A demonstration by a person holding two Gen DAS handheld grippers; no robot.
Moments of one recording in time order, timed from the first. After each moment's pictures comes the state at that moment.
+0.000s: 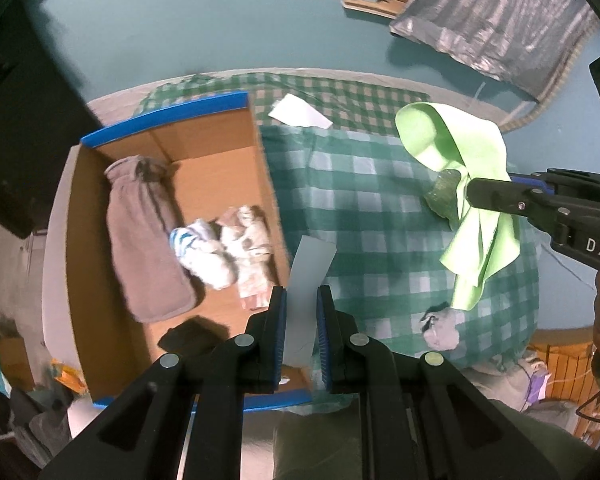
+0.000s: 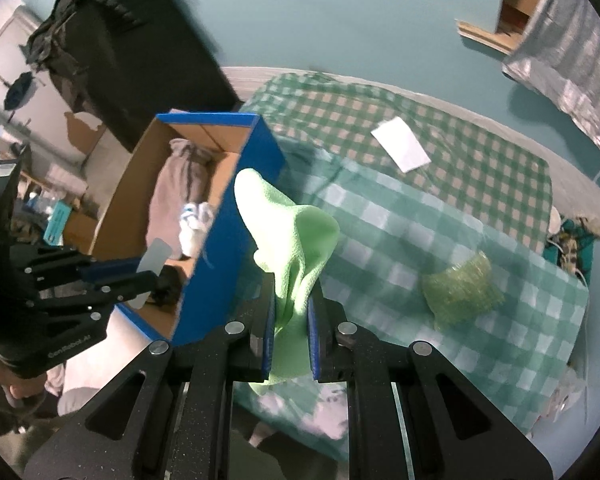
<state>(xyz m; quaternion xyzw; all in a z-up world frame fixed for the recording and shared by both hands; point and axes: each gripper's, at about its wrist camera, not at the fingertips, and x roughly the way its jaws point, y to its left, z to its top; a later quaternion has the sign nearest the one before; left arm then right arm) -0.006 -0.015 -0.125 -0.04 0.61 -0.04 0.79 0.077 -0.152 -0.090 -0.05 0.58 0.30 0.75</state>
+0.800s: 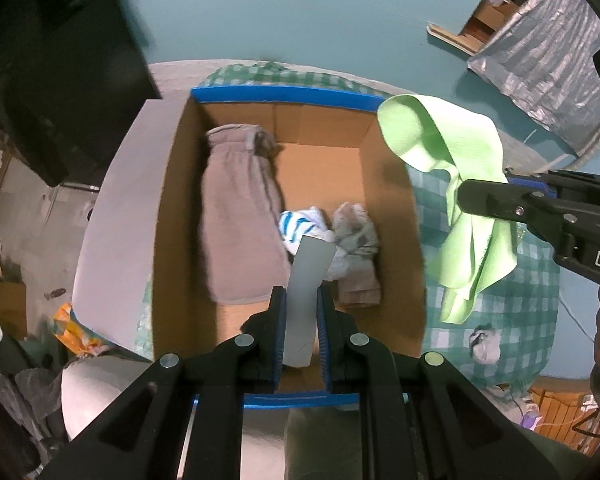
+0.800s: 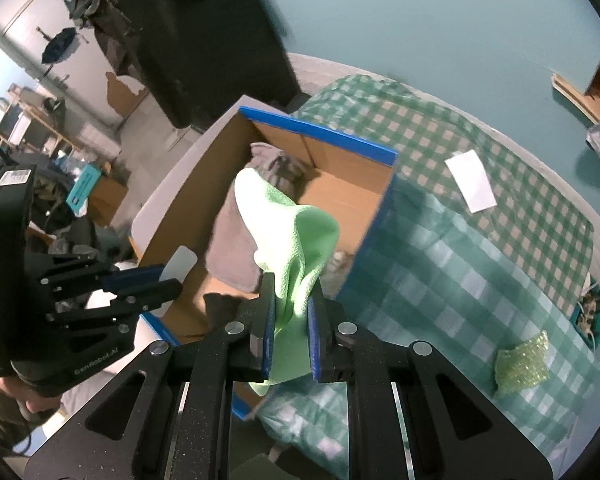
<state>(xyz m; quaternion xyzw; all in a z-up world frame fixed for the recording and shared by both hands) -0.024 0.091 -0.132 -0.10 0.61 0.05 0.79 0.081 -0.019 -0.095 -0.09 0.58 0.39 0.71</state>
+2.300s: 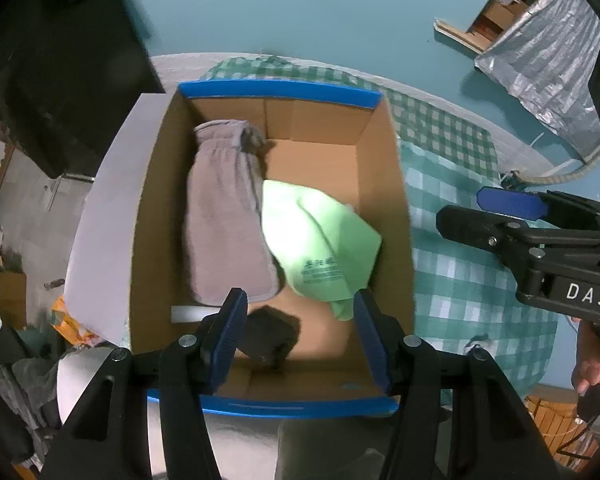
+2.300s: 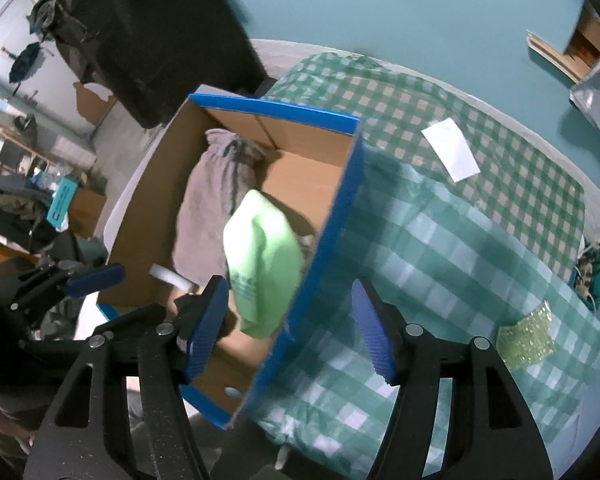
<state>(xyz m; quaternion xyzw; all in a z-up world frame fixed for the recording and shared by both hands) -0.014 0.082 -0.139 -0.11 0.62 0.07 0.78 0.097 -0.039 -0.120 -0.07 0.61 0.32 0.72</state>
